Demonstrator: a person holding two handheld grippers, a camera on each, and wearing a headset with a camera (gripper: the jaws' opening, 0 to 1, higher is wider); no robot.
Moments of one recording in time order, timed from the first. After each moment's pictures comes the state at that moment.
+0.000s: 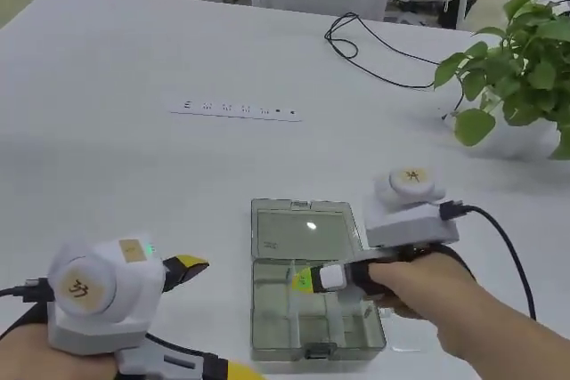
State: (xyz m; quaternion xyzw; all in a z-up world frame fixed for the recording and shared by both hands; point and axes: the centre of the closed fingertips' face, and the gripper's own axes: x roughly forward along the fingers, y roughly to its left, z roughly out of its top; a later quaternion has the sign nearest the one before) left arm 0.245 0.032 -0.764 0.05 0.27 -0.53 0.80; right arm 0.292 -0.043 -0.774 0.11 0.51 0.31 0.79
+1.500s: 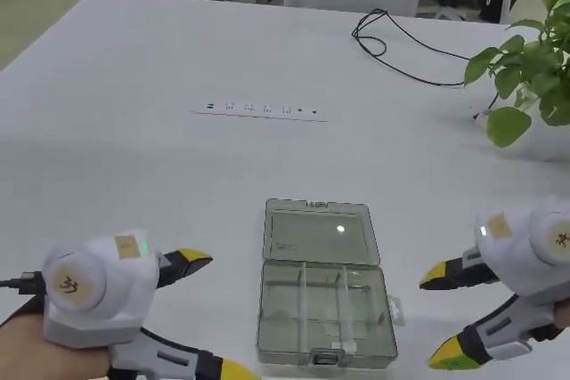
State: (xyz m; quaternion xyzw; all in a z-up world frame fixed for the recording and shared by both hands) left arm 0.248 0.036 -0.762 0.07 0.27 -0.52 0.81; right arm 0.250 -0.165 -0.800 -0.32 0.40 0.59 0.62
